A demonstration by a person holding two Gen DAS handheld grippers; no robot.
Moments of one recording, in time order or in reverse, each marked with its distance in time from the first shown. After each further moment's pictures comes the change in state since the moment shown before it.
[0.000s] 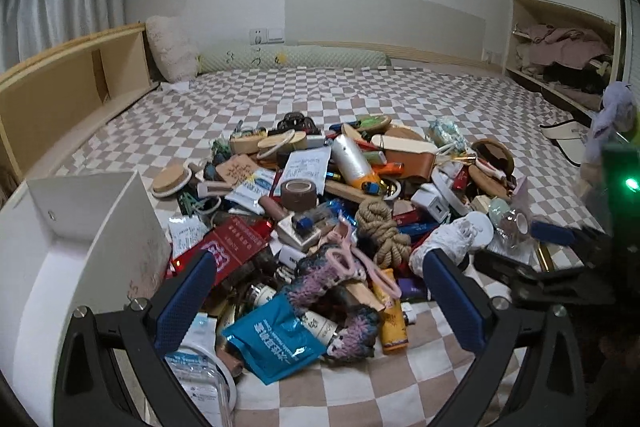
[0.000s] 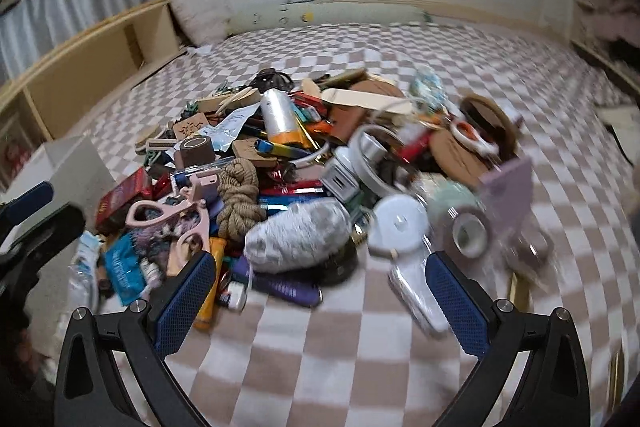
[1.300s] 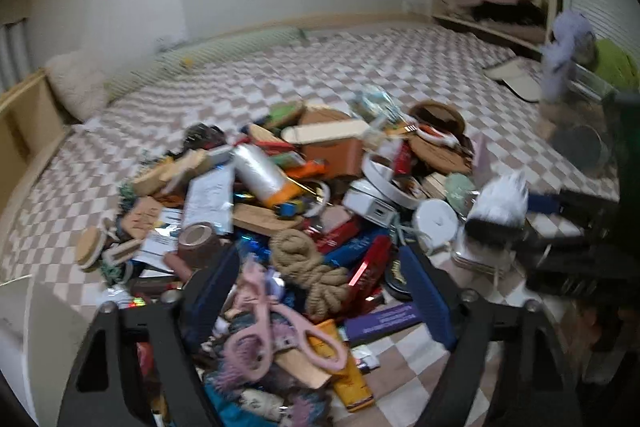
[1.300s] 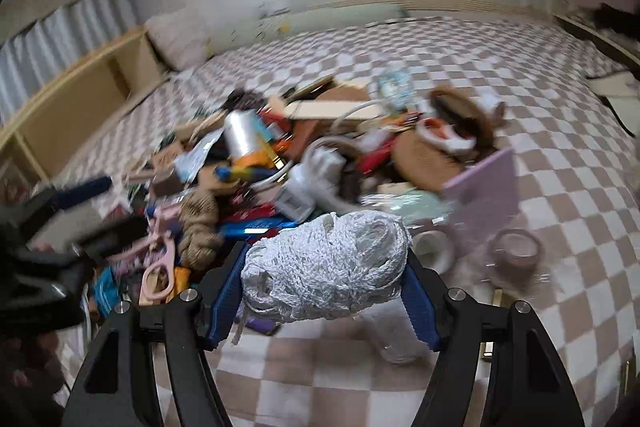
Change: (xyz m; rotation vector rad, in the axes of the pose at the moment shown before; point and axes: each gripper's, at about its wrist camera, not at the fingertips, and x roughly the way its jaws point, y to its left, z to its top) left arm 0.071 -0.068 0.038 0.275 0.104 -0.212; right arm -0.003 -0.061 0.004 0.154 -0.043 0.012
